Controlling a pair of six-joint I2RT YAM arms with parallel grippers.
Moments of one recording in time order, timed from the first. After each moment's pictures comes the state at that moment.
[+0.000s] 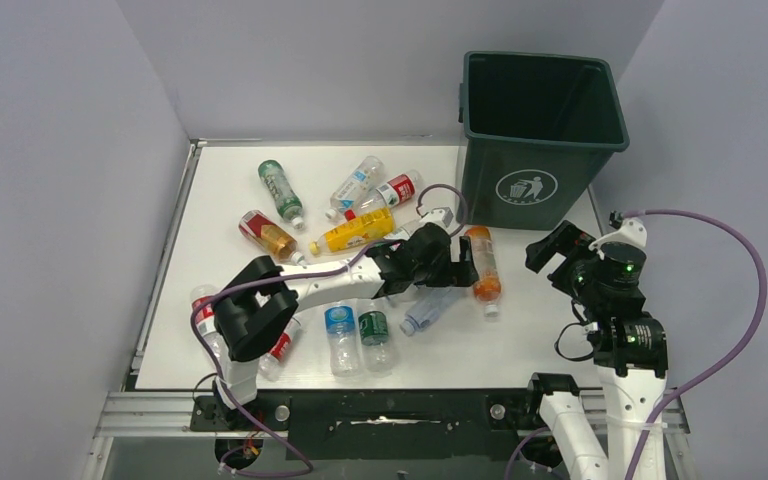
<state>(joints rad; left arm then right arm) -1.02 1.91 1.34 -0.05 -0.06 -0.89 -0.05 0.63 0.97 -0.84 -0.01 0.49</state>
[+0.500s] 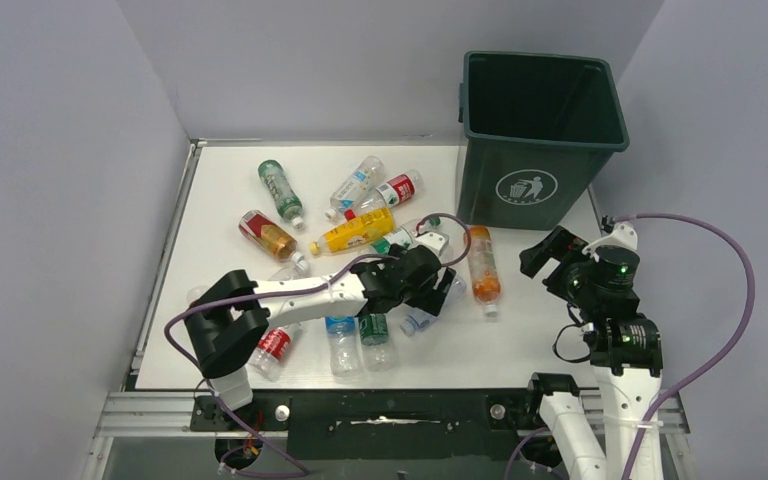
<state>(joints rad) -1.09 1.76 1.20 -0.26 -0.31 -0.49 -0.05 0.62 0.92 -0.84 -0.05 0.49</state>
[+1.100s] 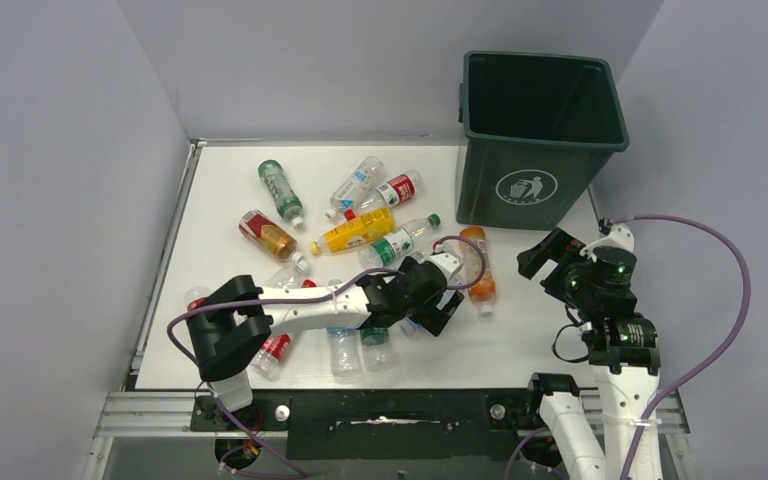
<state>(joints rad) -1.15 1.75 1.15 -0.22 -0.25 -0.35 -0.05 0.62 0.90 -0.84 -0.07 0.51</state>
